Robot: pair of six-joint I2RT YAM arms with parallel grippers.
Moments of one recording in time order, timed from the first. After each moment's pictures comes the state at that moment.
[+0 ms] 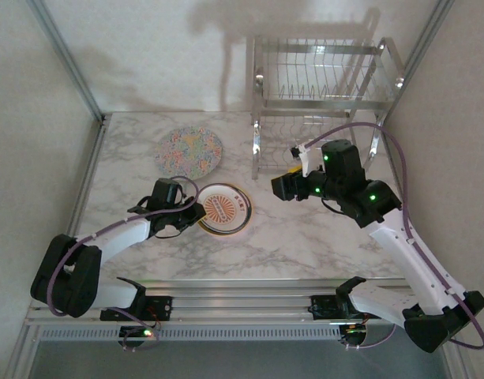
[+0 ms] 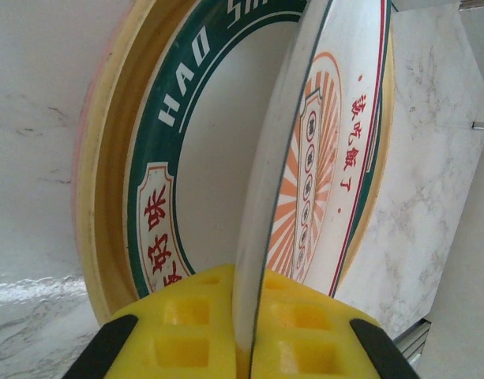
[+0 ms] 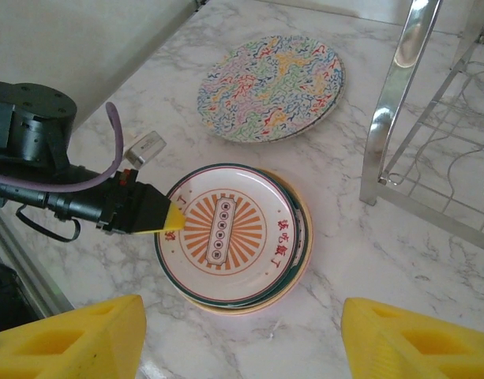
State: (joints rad) left arm -0.33 1.34 0.60 -0.13 0.42 -0.91; right arm 0.57 1.08 1.25 -0.76 -0.30 0.11
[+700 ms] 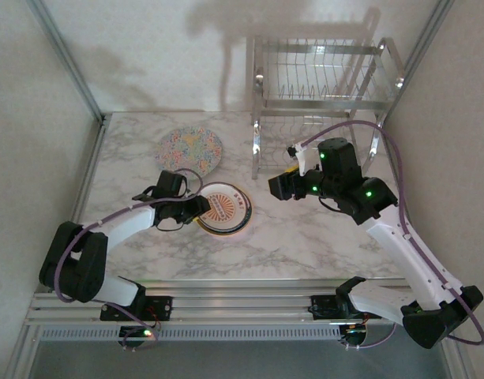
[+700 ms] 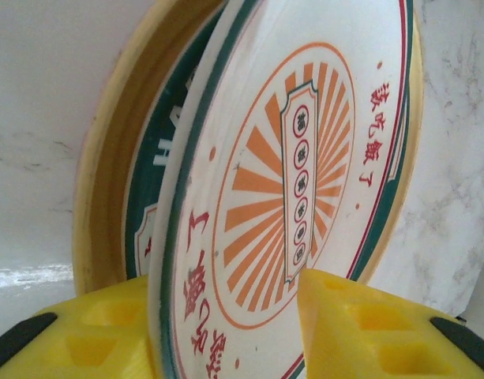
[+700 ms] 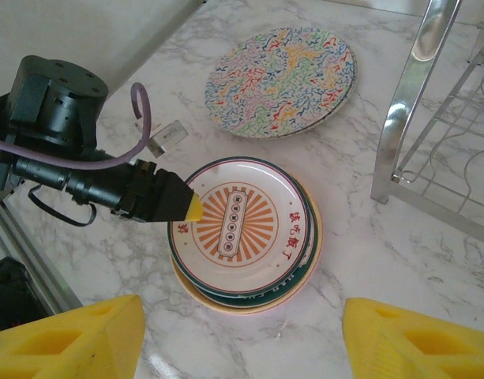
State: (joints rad) left arm -0.33 1.44 0.74 -0.29 0.40 -0.82; right arm 0.57 1.10 1.26 -0.76 -0.32 0.11
